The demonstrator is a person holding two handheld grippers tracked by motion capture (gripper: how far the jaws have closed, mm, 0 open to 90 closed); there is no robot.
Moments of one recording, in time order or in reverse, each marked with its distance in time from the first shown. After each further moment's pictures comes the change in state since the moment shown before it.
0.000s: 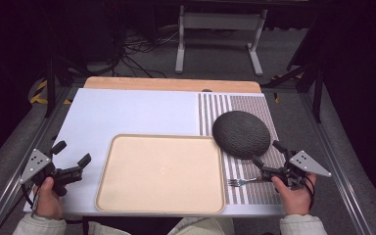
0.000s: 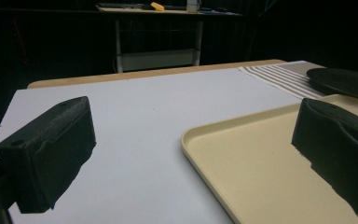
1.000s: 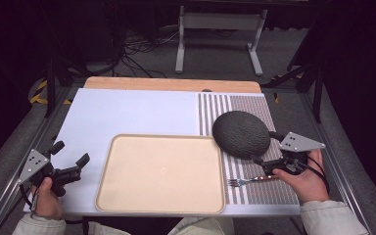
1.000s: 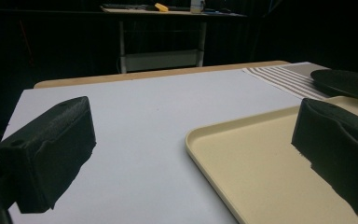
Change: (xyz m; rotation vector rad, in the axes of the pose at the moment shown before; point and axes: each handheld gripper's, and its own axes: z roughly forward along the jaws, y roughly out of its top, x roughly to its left) left arm 0.001 0.001 -0.002 -0.002 0.015 -0.001; right arm -0.001 0.064 0.015 0.359 0.145 -0.290
